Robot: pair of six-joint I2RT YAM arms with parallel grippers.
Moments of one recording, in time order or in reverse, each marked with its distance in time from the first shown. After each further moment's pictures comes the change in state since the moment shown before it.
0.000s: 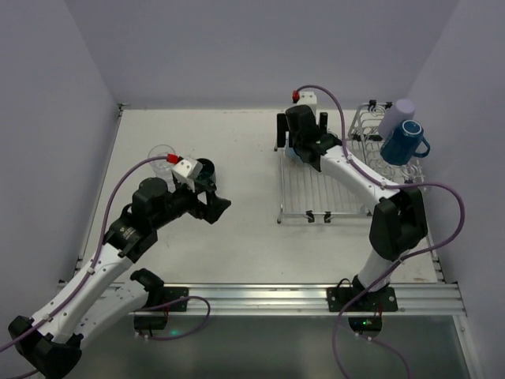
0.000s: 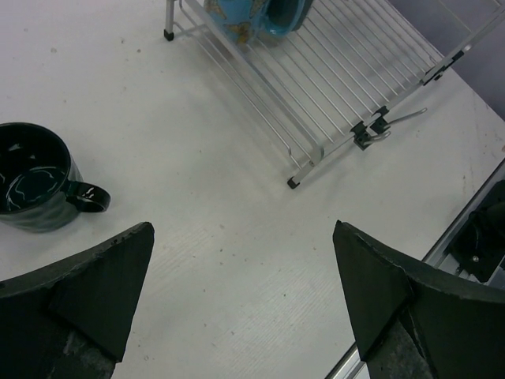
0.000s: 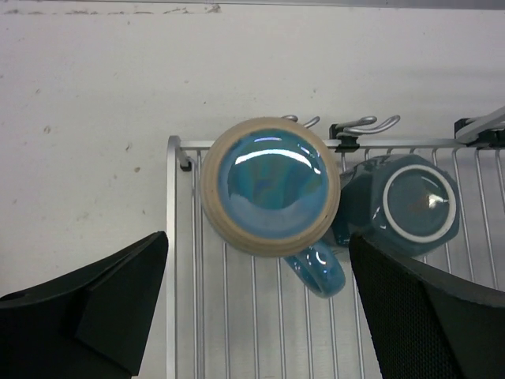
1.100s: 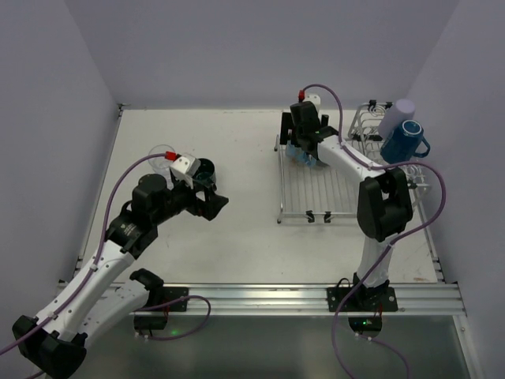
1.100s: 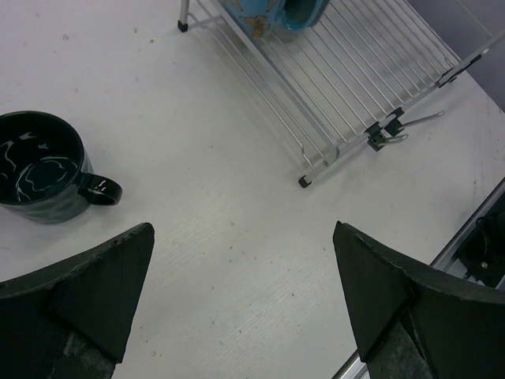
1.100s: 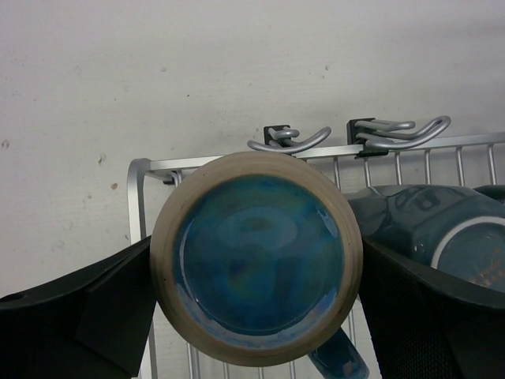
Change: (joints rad) left arm 0.060 0.039 0.000 -0.003 0.034 0.000; right arm -0.108 0.203 0.127 -0.026 -0.116 0.073
